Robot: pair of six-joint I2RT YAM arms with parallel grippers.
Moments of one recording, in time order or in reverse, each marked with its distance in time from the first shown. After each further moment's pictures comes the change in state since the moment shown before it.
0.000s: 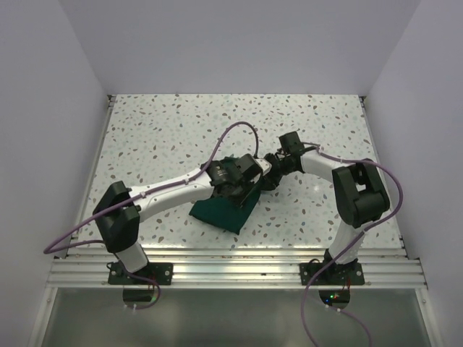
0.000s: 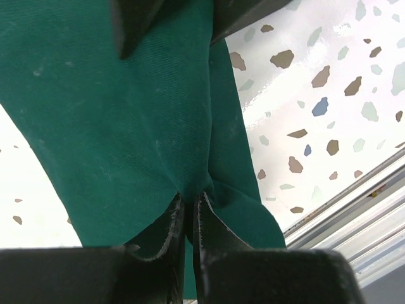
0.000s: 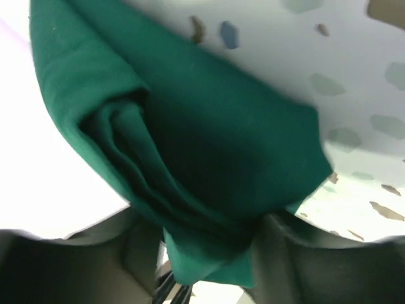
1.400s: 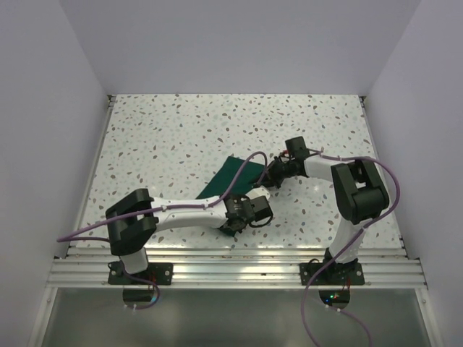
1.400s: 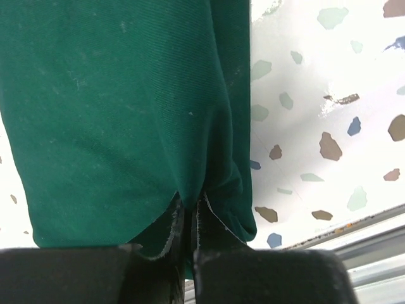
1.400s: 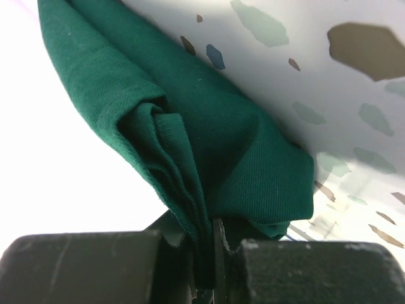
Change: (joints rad) left arm -0.229 0.045 -0.174 0.006 -0.321 -0.234; right arm -0.051 0.047 -0.092 0.179 -0.108 0.064
